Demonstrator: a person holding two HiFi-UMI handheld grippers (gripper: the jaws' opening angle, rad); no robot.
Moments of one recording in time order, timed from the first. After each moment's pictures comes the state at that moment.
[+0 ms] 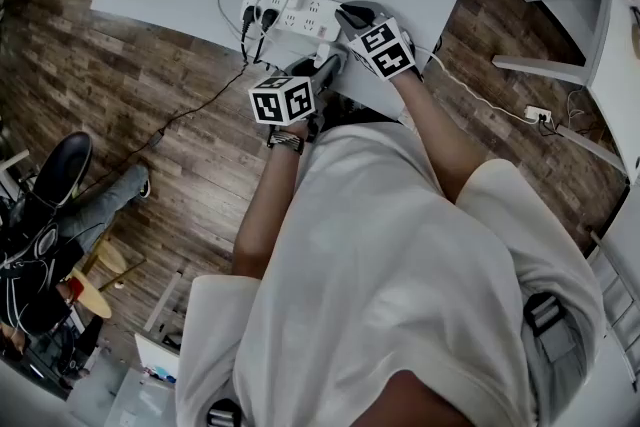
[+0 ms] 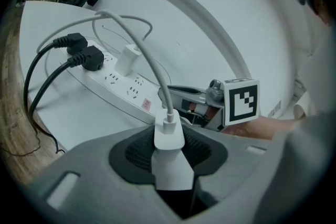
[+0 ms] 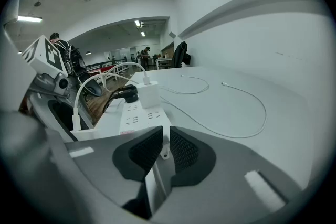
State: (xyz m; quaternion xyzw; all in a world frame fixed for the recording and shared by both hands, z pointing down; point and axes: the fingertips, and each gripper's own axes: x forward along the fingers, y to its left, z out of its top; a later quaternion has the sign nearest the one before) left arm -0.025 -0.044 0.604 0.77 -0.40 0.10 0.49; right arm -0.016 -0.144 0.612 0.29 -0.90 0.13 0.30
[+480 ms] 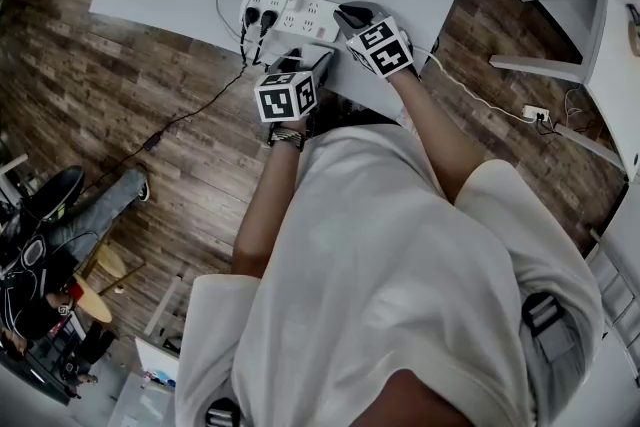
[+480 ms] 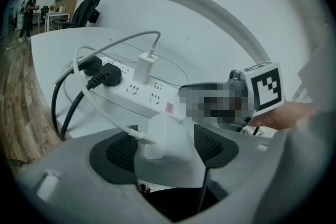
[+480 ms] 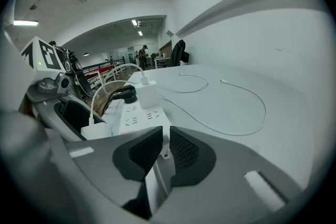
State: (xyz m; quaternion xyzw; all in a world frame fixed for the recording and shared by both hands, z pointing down) left arm -0.056 -0.052 0.622 0.74 -0.47 0.19 0.43; right arm -0.013 -0.143 0.615 0.30 -0.89 0.16 0.31
